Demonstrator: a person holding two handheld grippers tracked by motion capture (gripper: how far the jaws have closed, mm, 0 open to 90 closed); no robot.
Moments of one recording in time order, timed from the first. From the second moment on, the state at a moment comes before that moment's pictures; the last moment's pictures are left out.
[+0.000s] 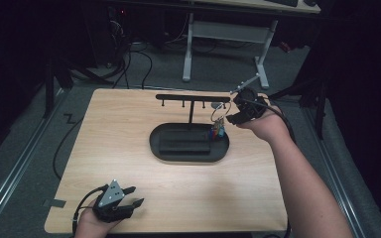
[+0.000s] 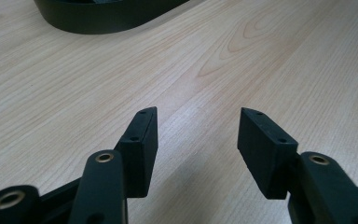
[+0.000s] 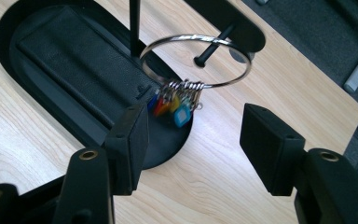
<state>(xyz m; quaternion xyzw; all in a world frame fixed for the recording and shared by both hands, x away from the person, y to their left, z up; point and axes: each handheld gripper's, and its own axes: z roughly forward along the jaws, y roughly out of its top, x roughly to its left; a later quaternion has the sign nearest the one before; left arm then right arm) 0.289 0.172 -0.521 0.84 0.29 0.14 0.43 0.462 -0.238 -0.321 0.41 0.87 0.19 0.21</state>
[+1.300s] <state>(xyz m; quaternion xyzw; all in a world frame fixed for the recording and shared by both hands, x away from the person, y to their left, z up) 0.283 0.163 -0.521 0.85 0.27 0.14 0.42 0.303 -0.274 -0.489 0.46 0.77 0.38 0.24</state>
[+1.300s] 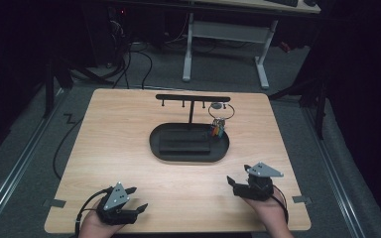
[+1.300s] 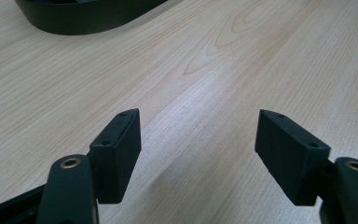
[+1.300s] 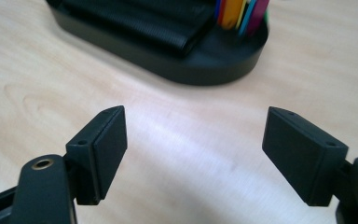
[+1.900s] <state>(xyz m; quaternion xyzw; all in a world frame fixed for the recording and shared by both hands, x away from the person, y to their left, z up) 0.280 0.162 -0.517 0.83 0.32 0.15 0.44 0.275 -0.294 -0.519 0.45 0.76 0.42 0.19</state>
